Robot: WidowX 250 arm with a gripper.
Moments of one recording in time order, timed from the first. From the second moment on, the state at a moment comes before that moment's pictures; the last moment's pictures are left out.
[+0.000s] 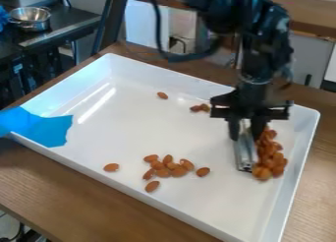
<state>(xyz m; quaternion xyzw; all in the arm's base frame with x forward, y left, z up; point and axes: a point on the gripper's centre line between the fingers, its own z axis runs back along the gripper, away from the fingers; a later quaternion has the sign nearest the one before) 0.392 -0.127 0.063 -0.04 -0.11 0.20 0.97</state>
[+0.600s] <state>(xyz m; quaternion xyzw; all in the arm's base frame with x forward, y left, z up) 0.392 -0.138 0.085 -0.07 -0.08 0.22 0.97</state>
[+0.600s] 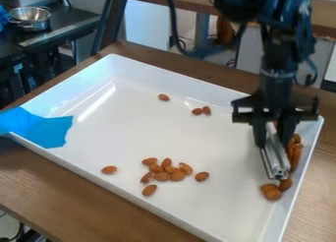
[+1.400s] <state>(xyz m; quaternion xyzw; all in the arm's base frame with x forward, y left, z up) 0.358 -0.001 0.114 -0.02 -0.09 0.33 0.94</state>
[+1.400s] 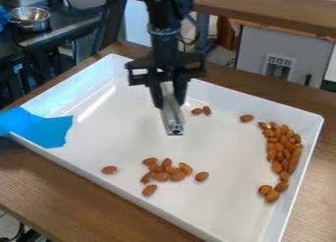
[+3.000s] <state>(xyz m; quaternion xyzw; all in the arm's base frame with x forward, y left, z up) 0.267 0.005 0.078 0.12 0.00 0.54 0.83</state>
